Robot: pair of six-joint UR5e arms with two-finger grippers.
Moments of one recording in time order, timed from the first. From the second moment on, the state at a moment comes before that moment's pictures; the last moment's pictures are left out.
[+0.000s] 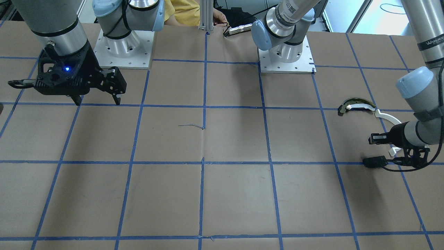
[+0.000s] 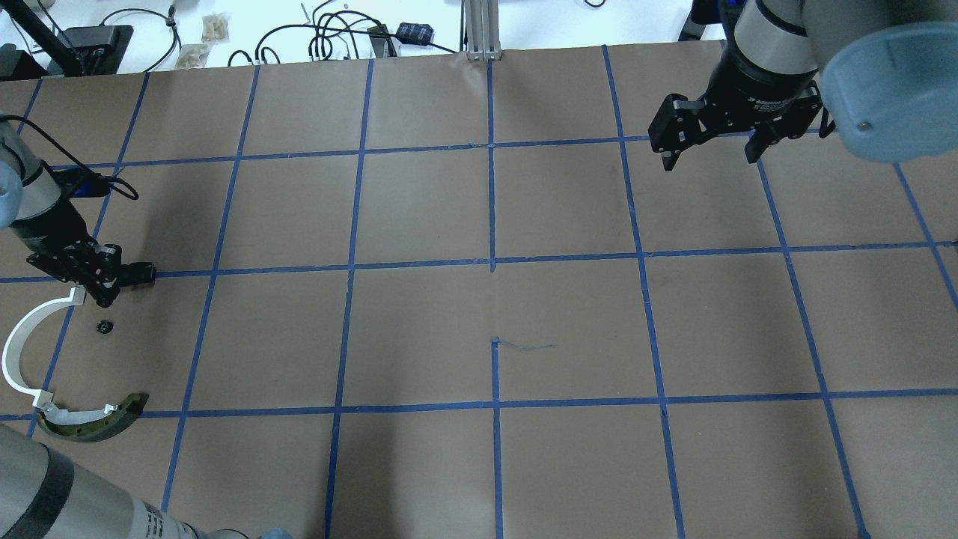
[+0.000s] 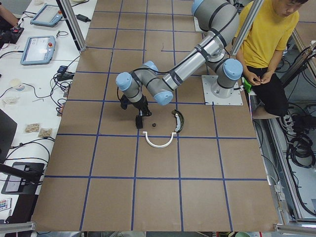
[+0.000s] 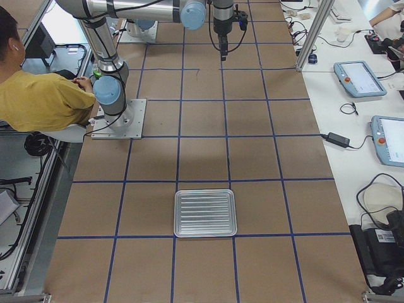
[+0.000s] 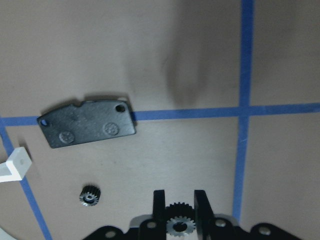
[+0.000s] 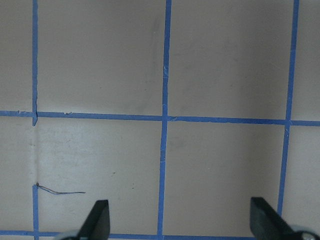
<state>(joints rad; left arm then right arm) -0.96 -2.02 -1.69 -1.28 1.76 0.60 1.56 -1.55 1.62 -1.71 -1.58 -0.06</state>
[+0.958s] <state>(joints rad) -0.94 -2.08 -1.73 -1.22 1.77 0.61 1.56 -1.55 1.62 -1.71 -1.58 -0.06</state>
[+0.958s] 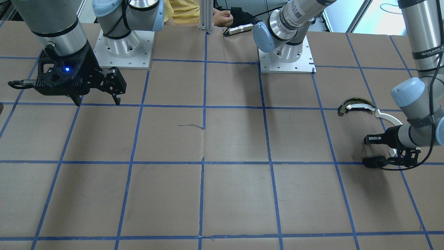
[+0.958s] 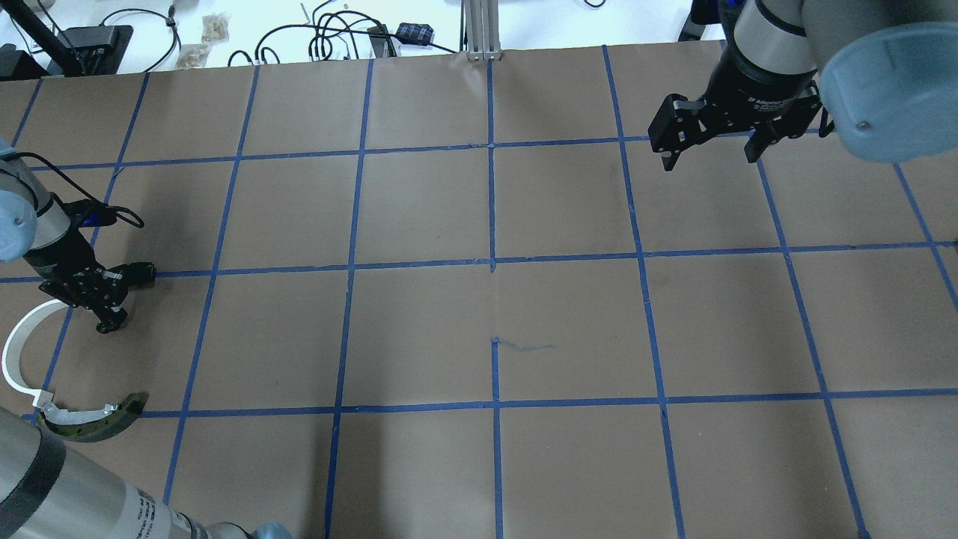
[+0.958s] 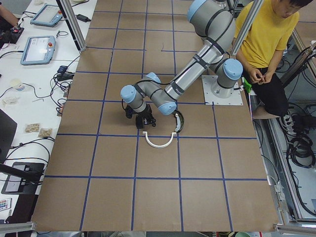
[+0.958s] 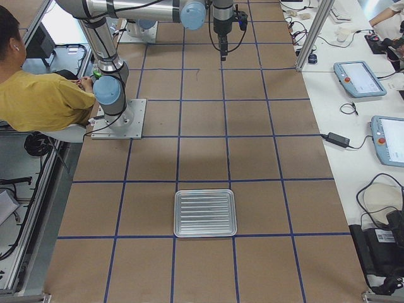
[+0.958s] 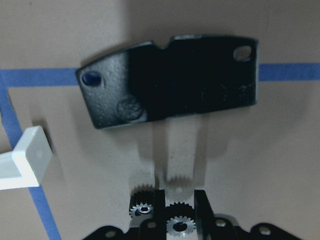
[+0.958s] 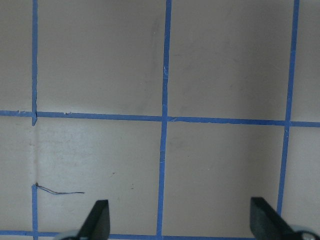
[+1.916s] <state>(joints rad) -0.96 -2.05 -1.71 -1.25 1.77 0.60 1.56 -1.55 1.62 -1.71 -1.58 -0.06</state>
